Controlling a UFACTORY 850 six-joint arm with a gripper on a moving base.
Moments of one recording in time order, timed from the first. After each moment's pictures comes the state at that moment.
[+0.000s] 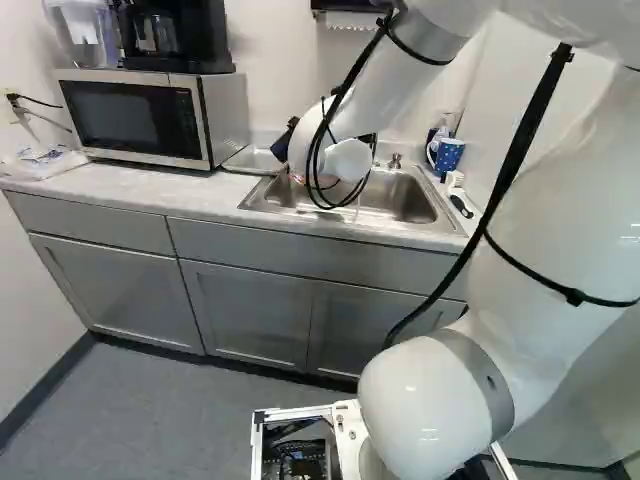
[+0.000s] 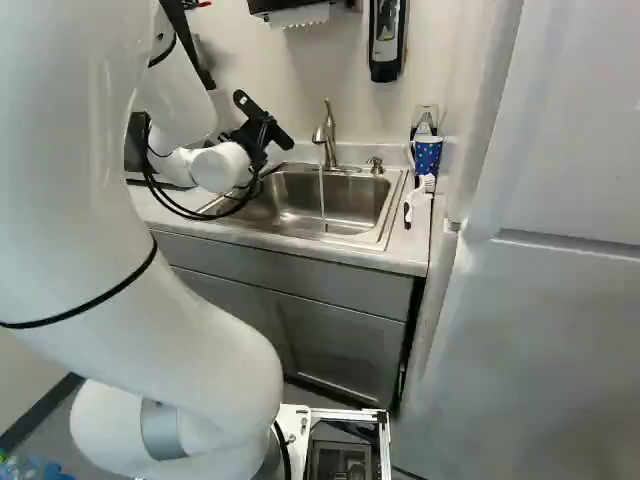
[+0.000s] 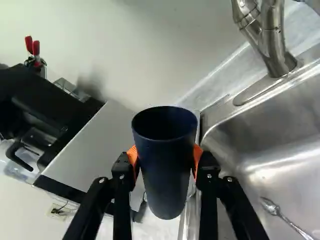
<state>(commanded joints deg) 12.8 1.0 -39.6 1.4 43.9 45.7</state>
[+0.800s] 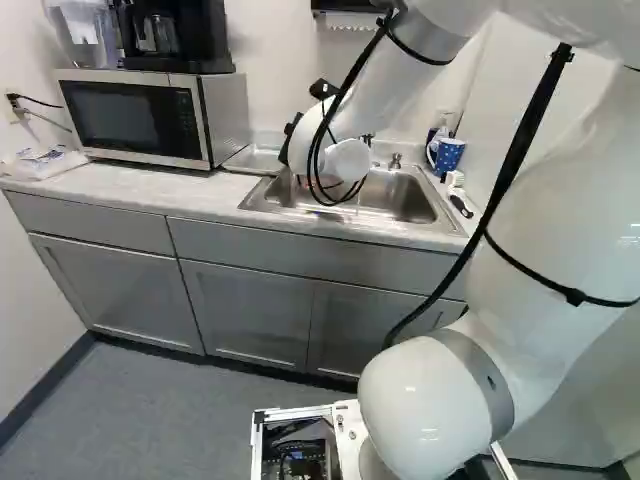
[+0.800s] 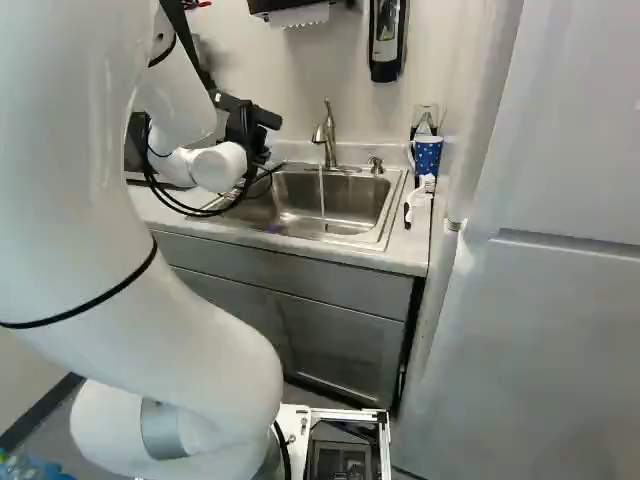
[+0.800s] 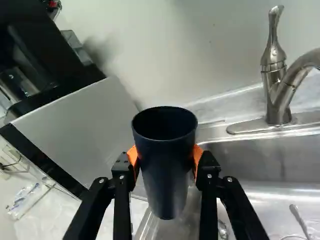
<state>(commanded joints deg) 12.8 1.0 -39.6 1.4 43.9 21.6</state>
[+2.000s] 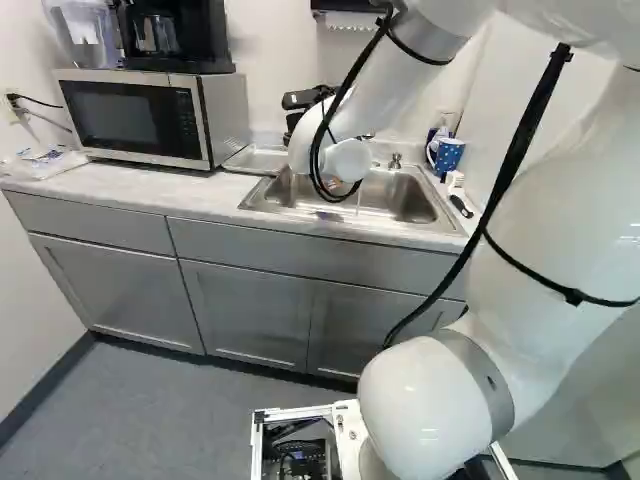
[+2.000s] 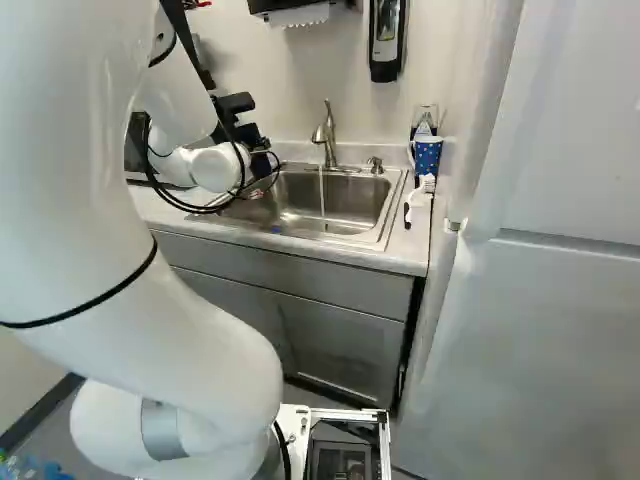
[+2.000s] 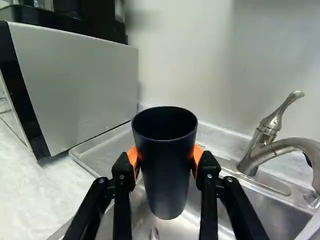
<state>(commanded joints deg) 13.1 0.4 -40.2 1.4 43.9 -9.1</state>
